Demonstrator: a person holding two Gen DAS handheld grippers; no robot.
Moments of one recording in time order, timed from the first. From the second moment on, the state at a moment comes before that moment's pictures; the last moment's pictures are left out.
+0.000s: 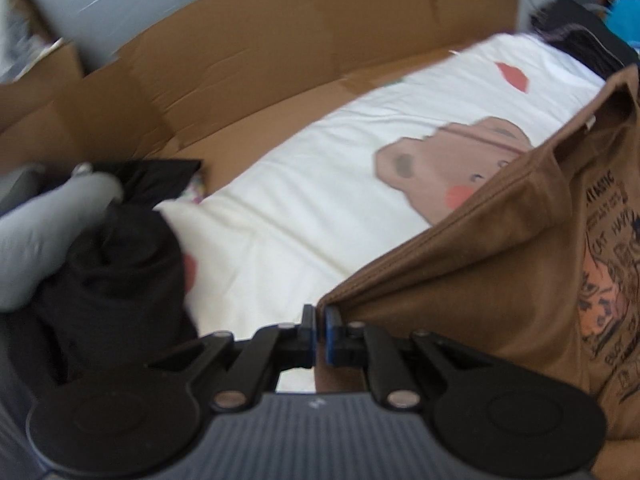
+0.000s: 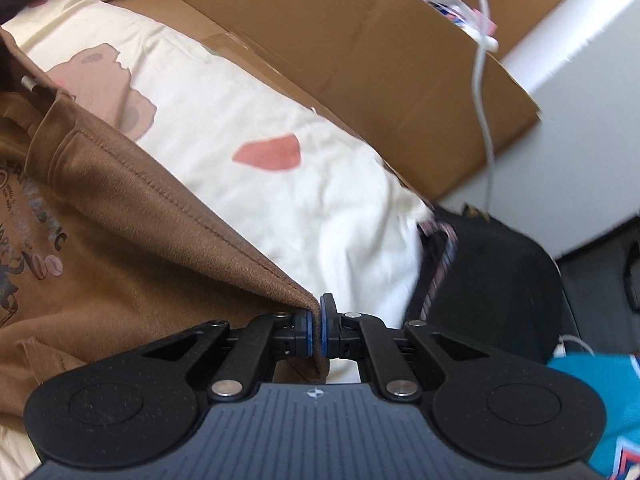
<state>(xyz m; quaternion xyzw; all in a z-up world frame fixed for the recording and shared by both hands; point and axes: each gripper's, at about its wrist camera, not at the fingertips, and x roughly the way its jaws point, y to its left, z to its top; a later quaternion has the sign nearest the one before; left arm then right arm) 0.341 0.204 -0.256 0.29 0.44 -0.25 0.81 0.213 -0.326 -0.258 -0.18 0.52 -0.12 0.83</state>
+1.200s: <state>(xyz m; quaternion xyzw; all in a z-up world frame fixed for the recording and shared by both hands) 0.386 0.246 -0.333 0.14 0.54 -0.25 0.79 0.306 -0.376 -0.330 -0.06 0.57 -0.02 0.82</state>
